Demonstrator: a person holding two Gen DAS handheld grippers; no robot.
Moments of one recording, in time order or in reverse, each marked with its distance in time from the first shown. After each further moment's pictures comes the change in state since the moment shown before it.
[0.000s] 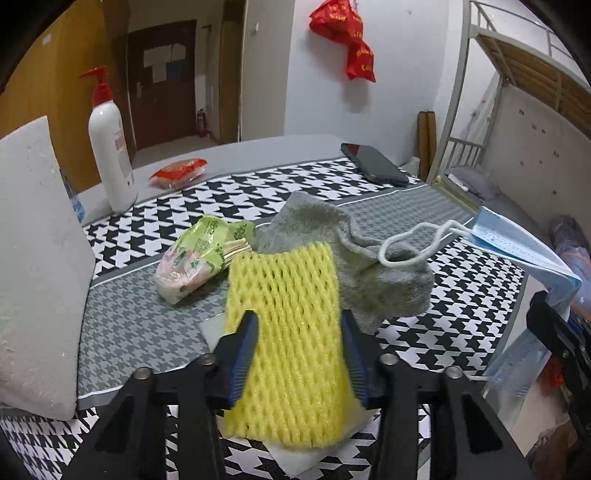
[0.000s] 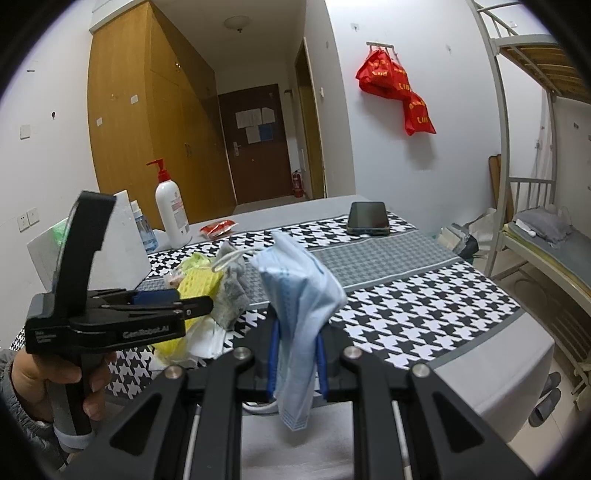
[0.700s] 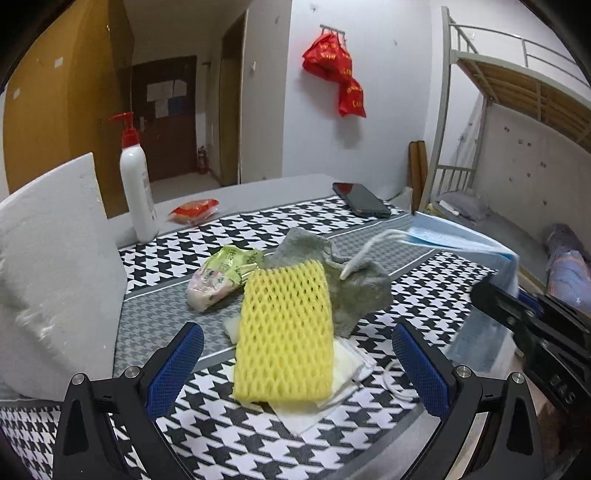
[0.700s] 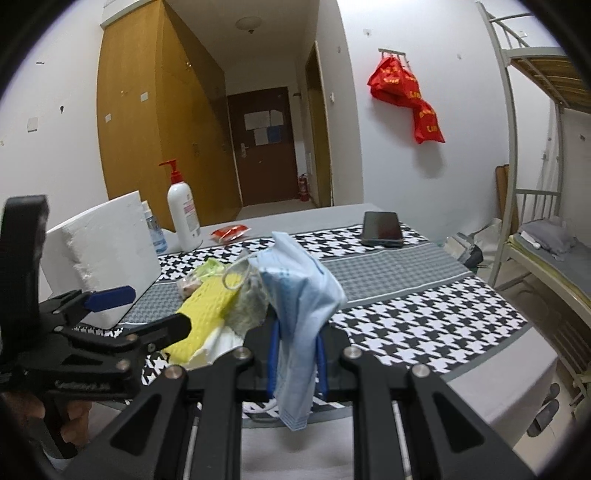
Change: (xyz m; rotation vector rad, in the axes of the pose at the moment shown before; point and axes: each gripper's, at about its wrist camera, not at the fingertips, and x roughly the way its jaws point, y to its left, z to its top) left arm -0.053 -0.002 -0.016 0.029 -0.154 0.007; right arm 0.001 0.018 0.008 -0.036 -0.014 0.006
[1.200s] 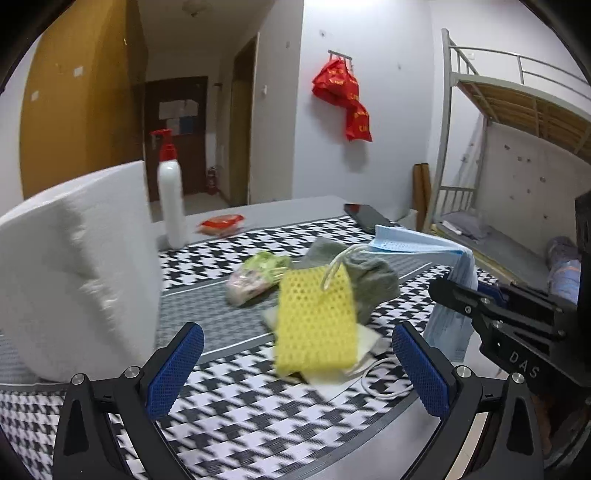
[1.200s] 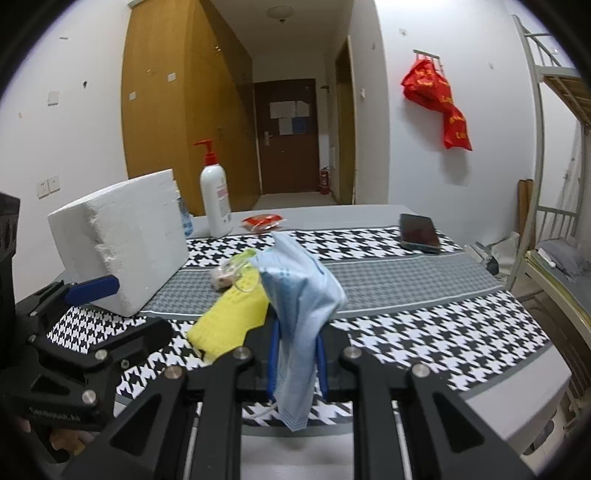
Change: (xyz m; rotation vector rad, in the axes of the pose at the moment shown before) left arm -0.043 0.020 -0.020 -0.015 -0.106 0.009; right arm 0.012 0.039 0.002 -0.080 0.035 0.052
